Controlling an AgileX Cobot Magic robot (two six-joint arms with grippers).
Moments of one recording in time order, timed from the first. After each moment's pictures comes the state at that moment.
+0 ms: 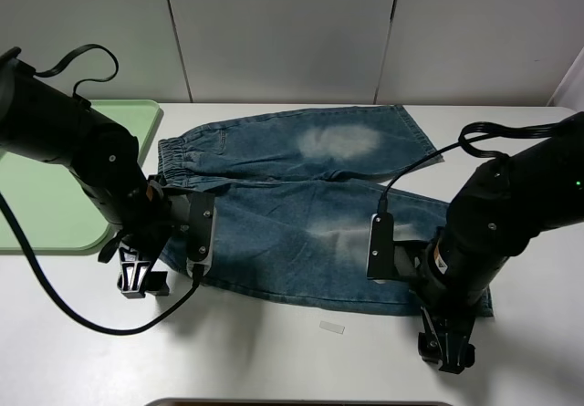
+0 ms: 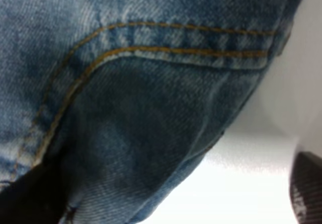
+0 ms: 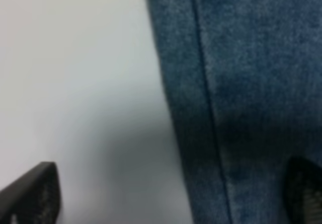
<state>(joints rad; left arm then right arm) -0.52 1.86 -0.79 0.13 0.33 0.90 0.63 1.77 -0.57 -0.16 0.49 -0.48</state>
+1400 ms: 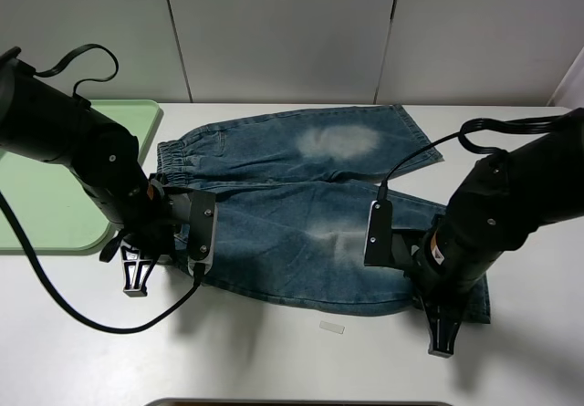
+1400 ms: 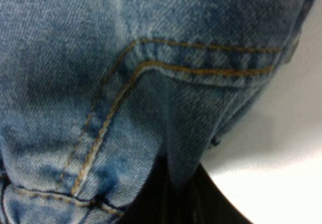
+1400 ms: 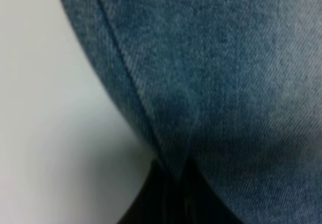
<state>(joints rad) -0.52 1.86 -0.79 0.13 0.32 0.91 0.62 1.77 -0.58 -0.19 0.44 -0.44</state>
